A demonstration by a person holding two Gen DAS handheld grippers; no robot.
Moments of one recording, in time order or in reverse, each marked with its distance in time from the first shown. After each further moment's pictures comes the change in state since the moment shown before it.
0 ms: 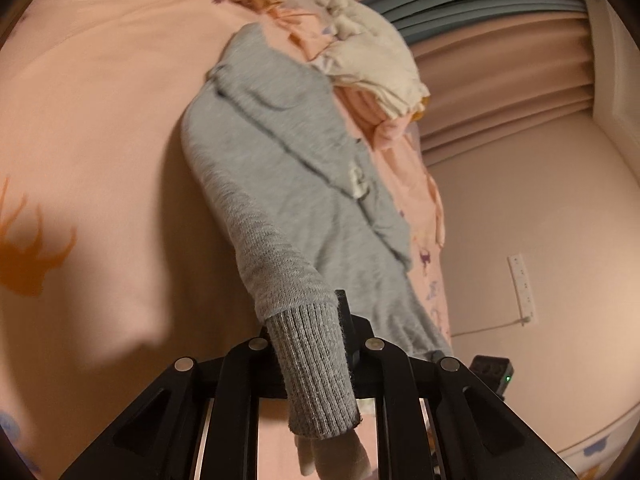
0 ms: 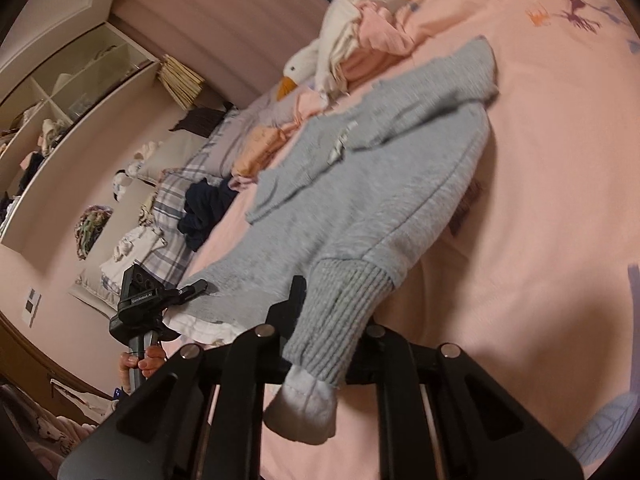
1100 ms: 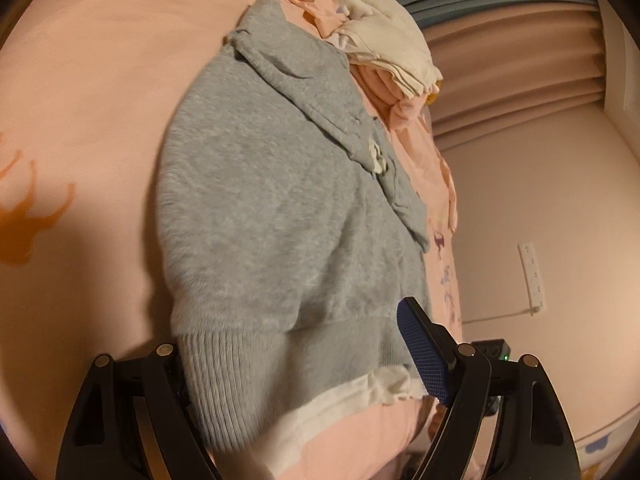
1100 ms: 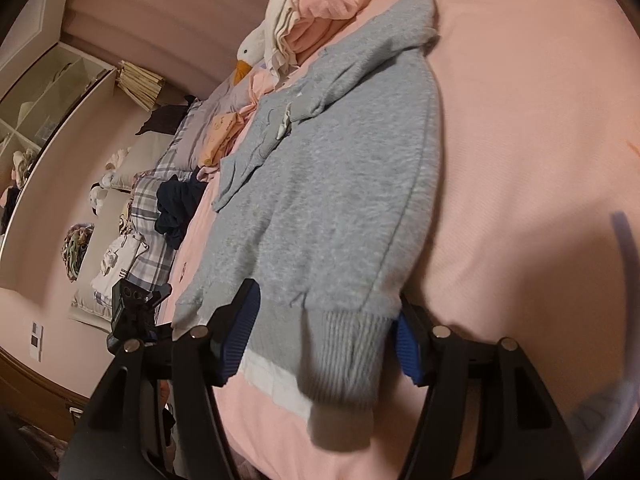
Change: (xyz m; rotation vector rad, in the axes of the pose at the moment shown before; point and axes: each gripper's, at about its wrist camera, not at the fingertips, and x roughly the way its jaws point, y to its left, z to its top) left arm 0.021 0.016 -0.014 -0.009 0.061 0.038; right arm 0.008 -0.034 -0.009 0.147 0.115 -0.058
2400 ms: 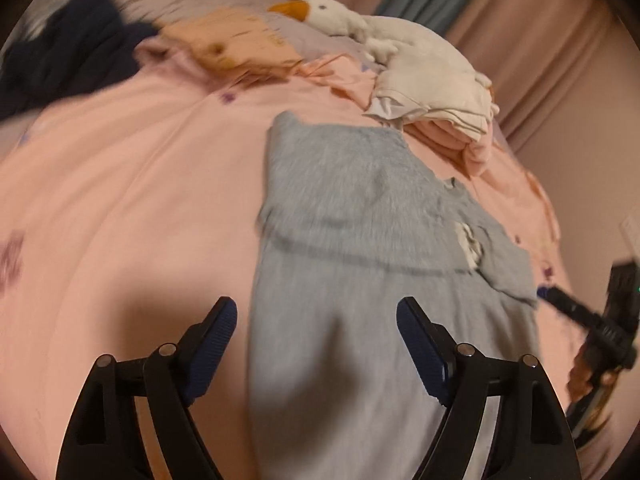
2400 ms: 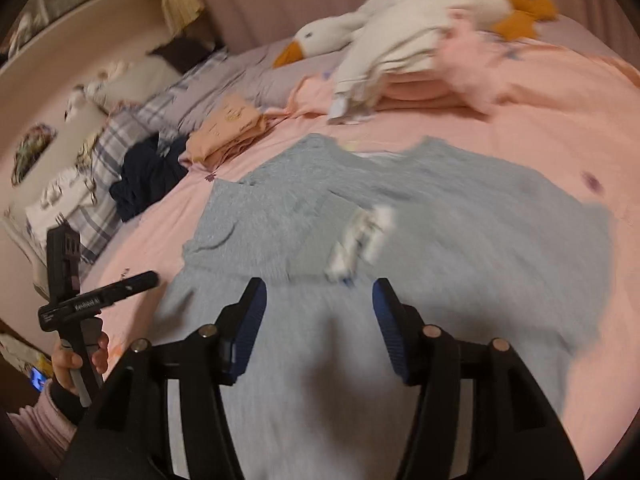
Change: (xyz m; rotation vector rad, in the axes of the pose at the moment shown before) left arm -0.006 -0.021 0.094 0.234 -0.168 0.421; right arm 0.105 0.107 0.141 -0.429 0.014 -0.202
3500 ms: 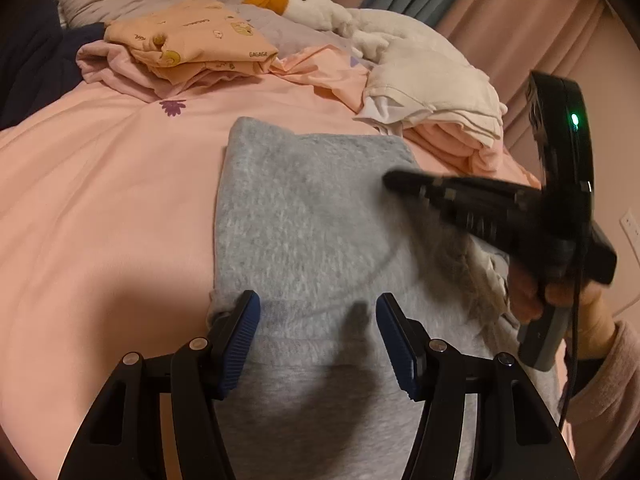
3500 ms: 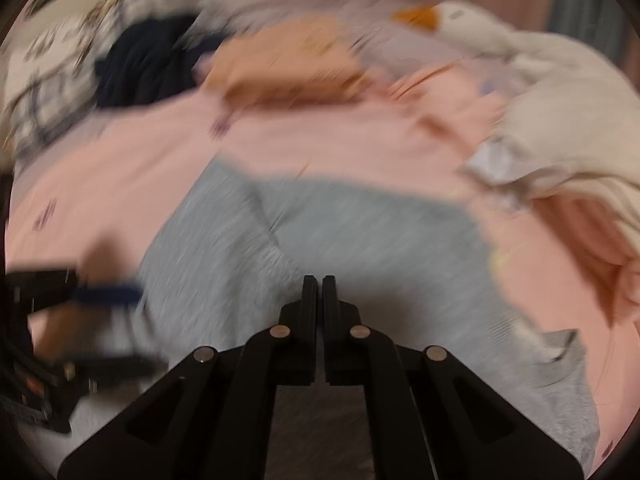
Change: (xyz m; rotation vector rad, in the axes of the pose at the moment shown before) left arm 0.083 -0.013 0.049 0.075 -0.024 -0.028; right arm 0.201 0.106 0.107 -0.536 0.144 -0.073
